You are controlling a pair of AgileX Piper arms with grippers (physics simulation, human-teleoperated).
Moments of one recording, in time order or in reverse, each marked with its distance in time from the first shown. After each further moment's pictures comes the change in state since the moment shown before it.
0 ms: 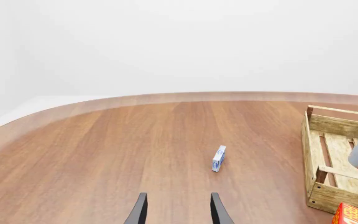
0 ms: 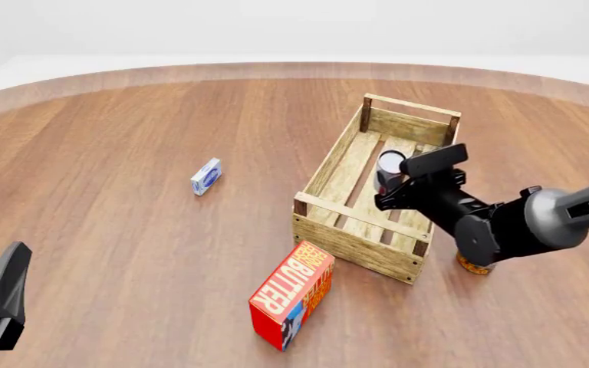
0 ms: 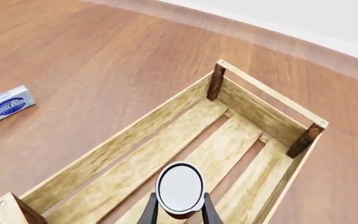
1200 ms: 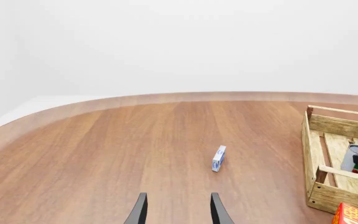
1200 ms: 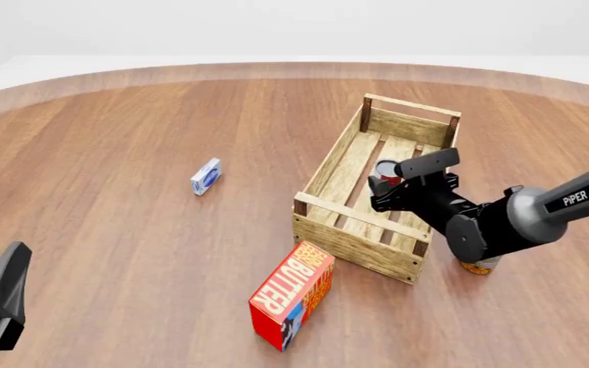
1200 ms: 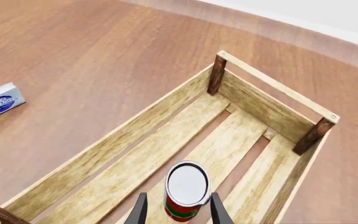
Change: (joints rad) left arm 0.000 0.000 0.000 0.000 0.000; right arm -0.007 0.082 -0.048 -0.011 0.016
